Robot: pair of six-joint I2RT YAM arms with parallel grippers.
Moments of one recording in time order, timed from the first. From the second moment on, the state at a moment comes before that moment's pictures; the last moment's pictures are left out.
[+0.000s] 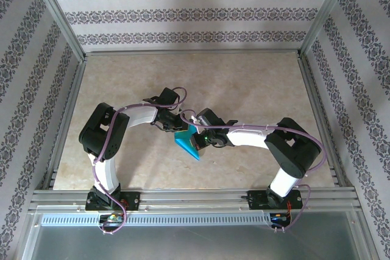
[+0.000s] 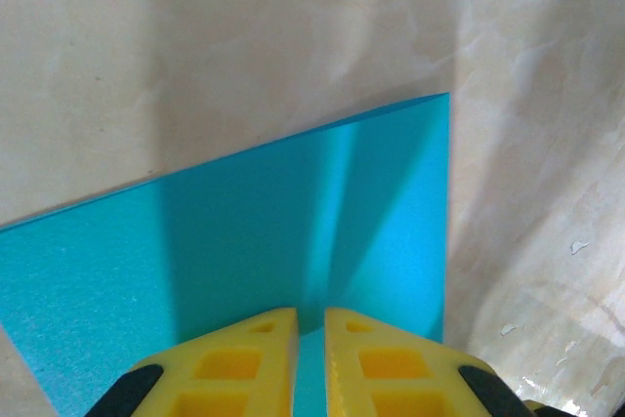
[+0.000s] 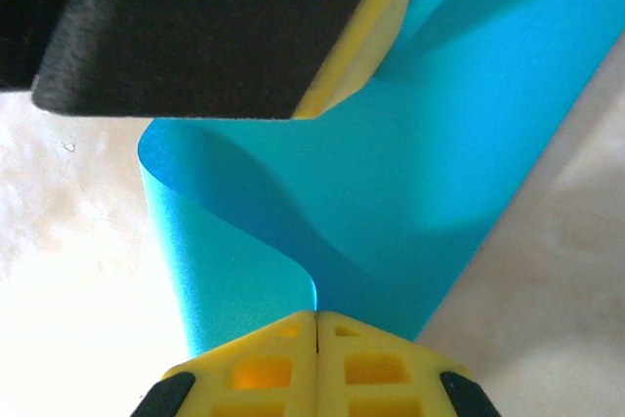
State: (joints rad) left arm -0.48 1.89 1.09 -0.39 0.46 -0.53; right arm 0.79 1.69 0.82 -0.13 -0.25 0.39
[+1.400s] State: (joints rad) left arm -0.42 1.50 0.88 -0.38 0.43 -0.52; right arm 0.79 1.73 0.83 -0.11 -0.27 0.39
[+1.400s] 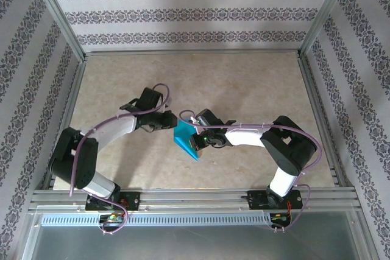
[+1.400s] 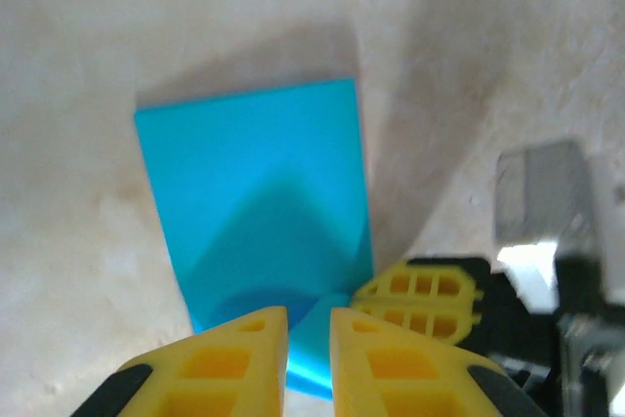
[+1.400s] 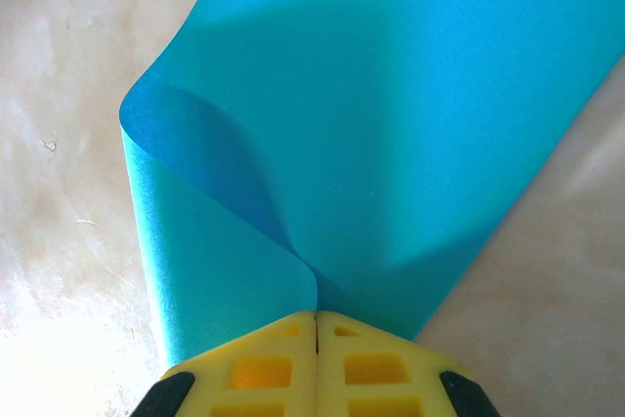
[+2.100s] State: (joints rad) left arm -0.56 1.51 0.66 -0.07 0.49 -0.72; right arm 0.79 1.74 0.84 -0.11 -0.28 0.39
